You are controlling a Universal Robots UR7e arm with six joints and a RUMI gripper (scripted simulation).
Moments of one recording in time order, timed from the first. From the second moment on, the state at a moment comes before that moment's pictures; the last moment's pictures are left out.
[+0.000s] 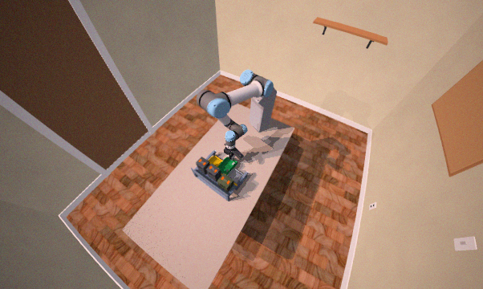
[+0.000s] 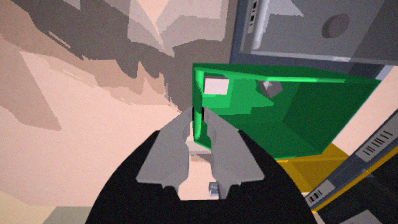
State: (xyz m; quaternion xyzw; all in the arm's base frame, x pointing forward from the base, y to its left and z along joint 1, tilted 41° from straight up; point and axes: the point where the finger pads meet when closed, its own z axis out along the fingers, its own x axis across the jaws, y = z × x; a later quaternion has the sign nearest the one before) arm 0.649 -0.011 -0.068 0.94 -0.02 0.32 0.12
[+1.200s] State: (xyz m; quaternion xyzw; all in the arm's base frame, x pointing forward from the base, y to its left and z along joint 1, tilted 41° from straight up) arm 0.583 -0.014 -0.120 0.94 -0.02 0.32 0.12
